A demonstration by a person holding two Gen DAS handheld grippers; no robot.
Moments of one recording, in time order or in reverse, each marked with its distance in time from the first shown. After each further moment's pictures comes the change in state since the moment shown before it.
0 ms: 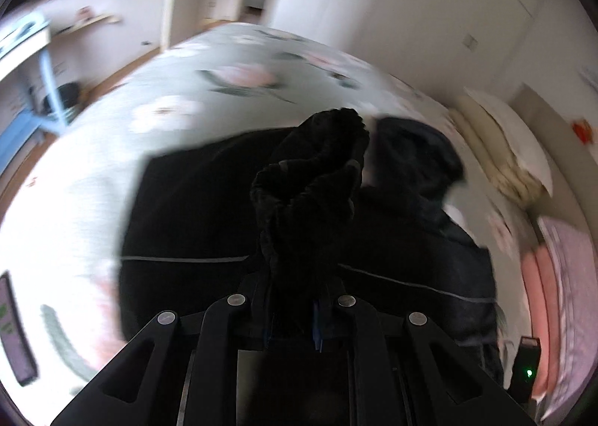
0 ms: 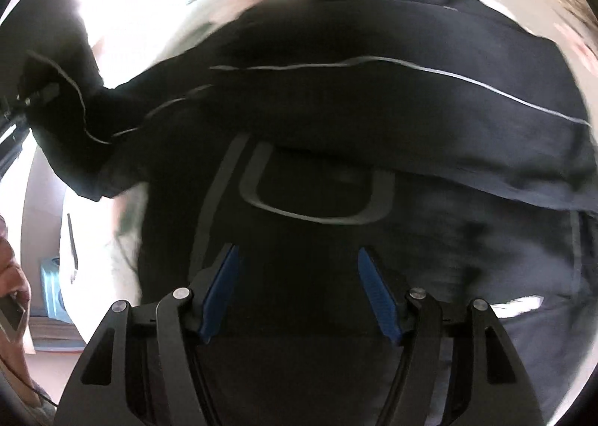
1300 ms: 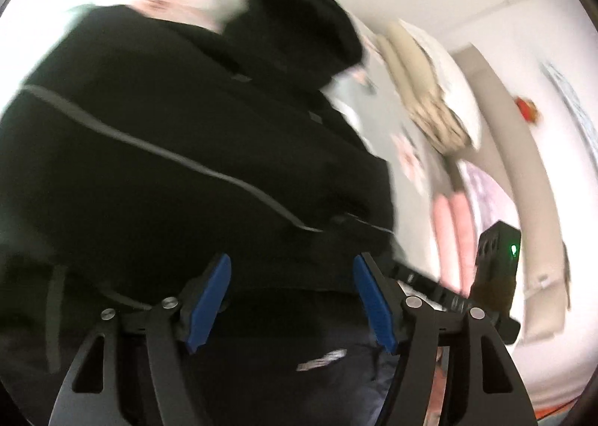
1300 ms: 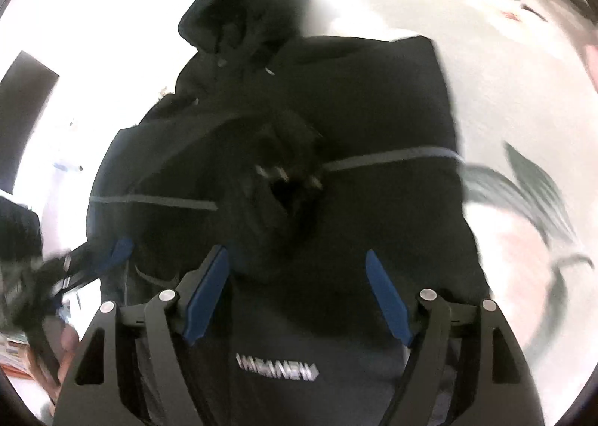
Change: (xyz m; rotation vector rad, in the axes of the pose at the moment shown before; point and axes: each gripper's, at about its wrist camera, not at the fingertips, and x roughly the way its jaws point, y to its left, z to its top) left arm 0.088 -0.121 -0.094 -0.133 0.313 -0.347; right arm -0.071 -0.213 0.056 0.143 -0.115 0.064
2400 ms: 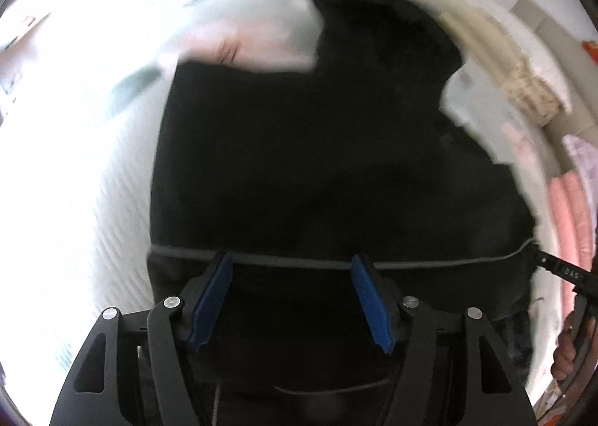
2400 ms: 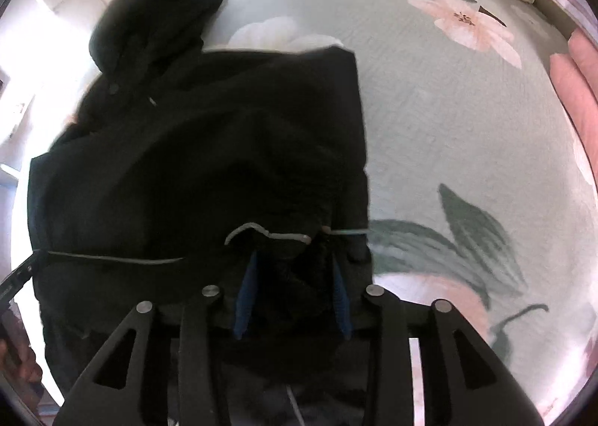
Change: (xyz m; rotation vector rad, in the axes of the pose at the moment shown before) left arm 0.017 0.014 0.068 0.211 -0.060 0.422; right arm 0.014 -0.058 0.041 0.041 -0.006 -0.244
